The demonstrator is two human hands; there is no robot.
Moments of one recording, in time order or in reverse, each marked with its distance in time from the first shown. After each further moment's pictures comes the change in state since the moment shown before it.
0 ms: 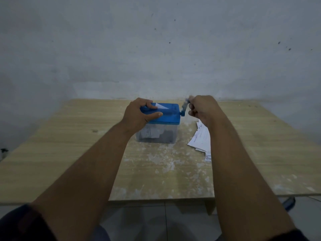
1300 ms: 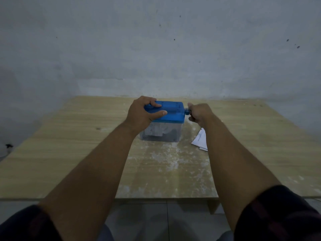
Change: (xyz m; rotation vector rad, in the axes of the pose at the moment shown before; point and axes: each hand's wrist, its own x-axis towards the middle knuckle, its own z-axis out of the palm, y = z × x) left_hand -0.007 0.001 0.003 0.042 0.046 -0.024; right_hand 0.057 0.054 0.017 -0.075 0.058 0.119
